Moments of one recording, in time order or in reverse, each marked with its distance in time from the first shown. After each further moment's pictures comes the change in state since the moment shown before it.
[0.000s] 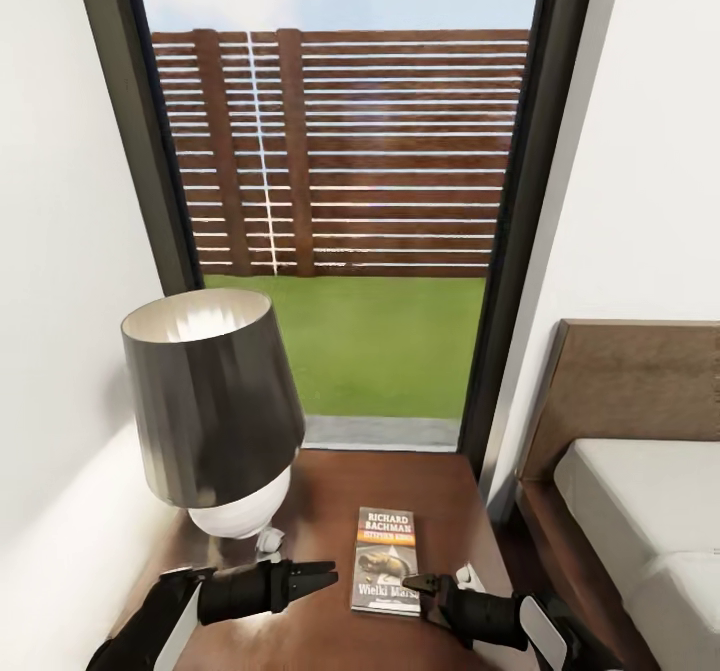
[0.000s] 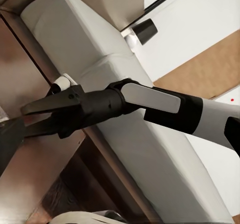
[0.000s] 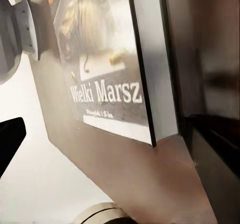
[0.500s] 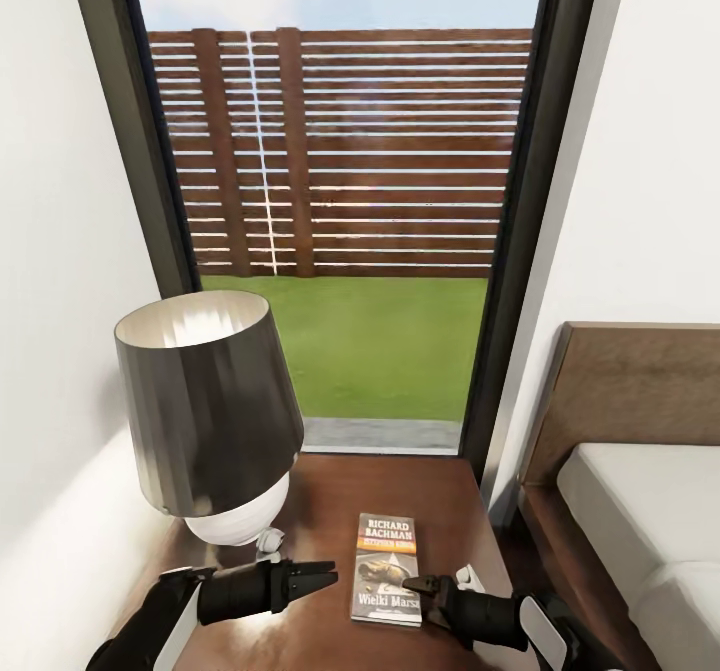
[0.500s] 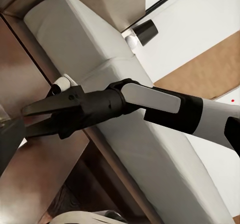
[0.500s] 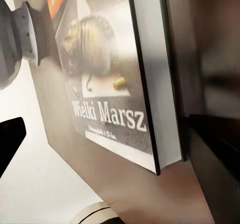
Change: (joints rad) left arm 0.000 0.001 0.000 0.000 0.000 0.000 0.000; right arm 0.000 0.000 0.001 0.000 0.005 0.001 -0.001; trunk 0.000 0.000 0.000
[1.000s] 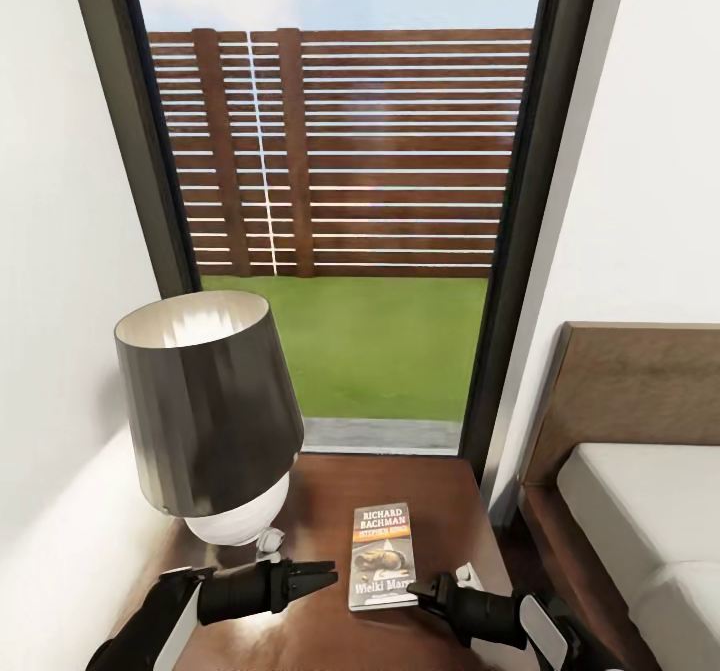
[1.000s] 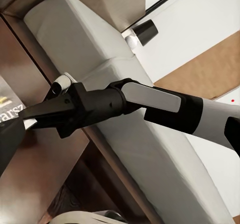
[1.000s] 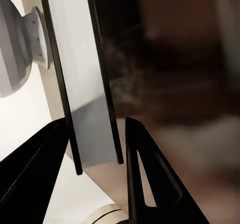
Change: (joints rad) left arm 0.000 0.000 0.000 0.000 0.000 0.000 0.000; right arm 0.000 0.000 0.000 -0.002 -0.038 0.015 0.001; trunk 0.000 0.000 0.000
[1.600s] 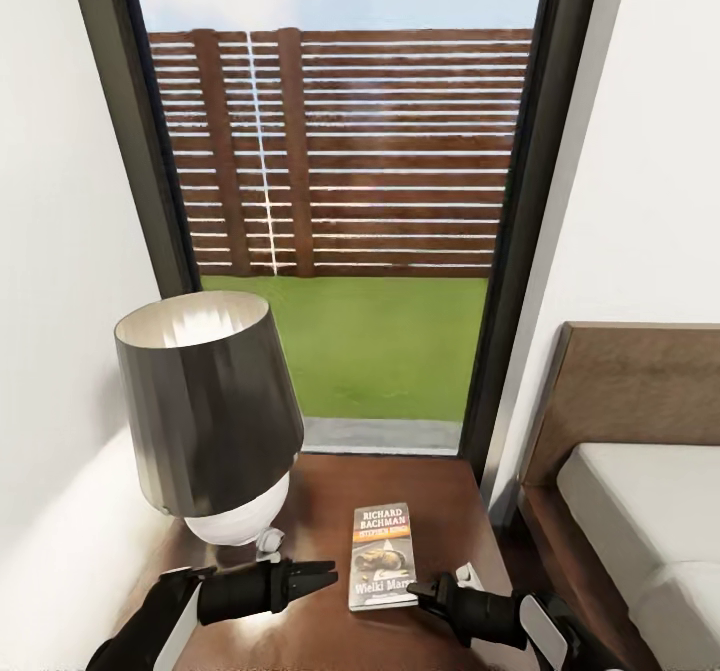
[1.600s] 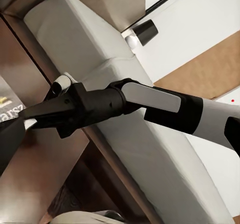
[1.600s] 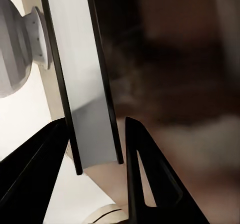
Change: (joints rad) left arm 0.000 0.000 0.000 0.000 0.000 0.000 0.000; right arm 0.000 0.000 0.000 0.000 0.000 0.000 0.000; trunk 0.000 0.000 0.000
